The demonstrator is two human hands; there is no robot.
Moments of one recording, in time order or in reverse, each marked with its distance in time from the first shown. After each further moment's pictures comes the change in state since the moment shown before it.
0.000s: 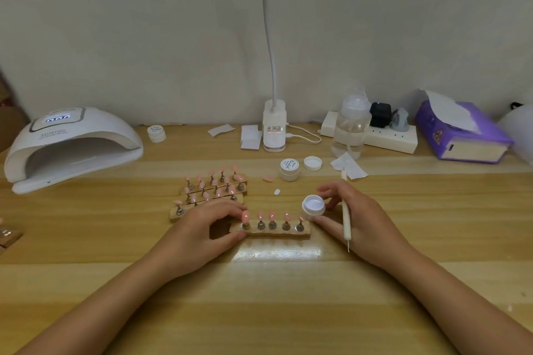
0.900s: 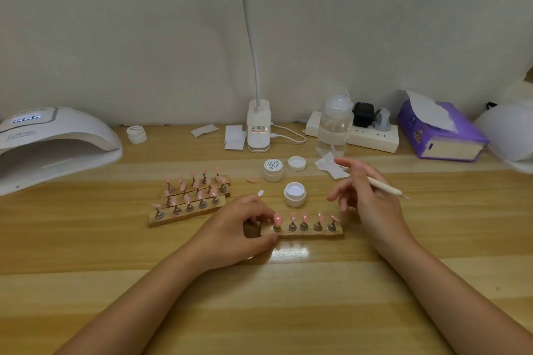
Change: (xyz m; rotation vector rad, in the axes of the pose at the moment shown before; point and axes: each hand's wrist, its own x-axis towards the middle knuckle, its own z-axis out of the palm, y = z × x) left_hand 0.035 0.033 0.038 -0.158 -0.117 0.047; right_hand 0.008 -0.006 -0.021 0.609 0.342 0.330
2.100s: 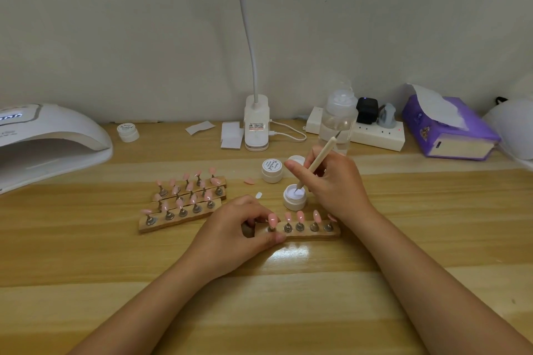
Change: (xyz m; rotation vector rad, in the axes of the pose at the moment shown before) left_hand 0.006 0.002 0.007 -0.044 0.122 -0.087; right_hand 0.045 0.014 0.034 -0.469 -0.092 -0.373
